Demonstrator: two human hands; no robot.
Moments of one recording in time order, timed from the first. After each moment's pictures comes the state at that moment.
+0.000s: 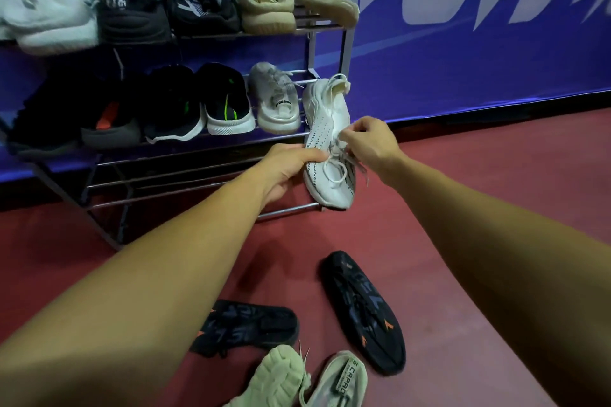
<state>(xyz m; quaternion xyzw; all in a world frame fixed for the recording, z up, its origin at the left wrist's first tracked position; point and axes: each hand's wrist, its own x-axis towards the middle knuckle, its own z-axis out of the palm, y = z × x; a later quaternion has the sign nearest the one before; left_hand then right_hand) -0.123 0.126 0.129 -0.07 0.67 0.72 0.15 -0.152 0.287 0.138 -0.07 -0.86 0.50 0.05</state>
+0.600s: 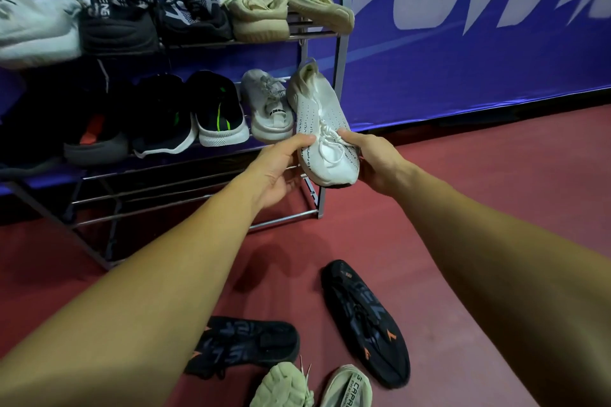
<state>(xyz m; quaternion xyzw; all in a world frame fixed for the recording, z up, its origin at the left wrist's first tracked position) -0.138 0.116 0.131 -0.08 0.62 0.76 0.17 -0.160 0.295 0.130 -0.11 -0.64 0.75 -0.10</state>
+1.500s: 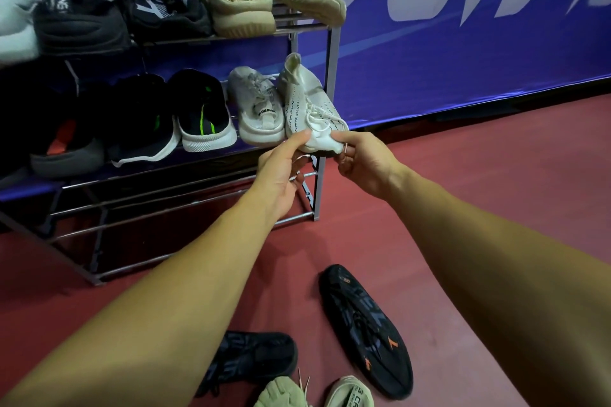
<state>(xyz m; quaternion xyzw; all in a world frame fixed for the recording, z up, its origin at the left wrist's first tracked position) -0.156 0.144 0.114 -0.12 0.54 0.83 0.07 -0.182 0.296 0.115 -0.11 -0.58 0.80 -0.11</state>
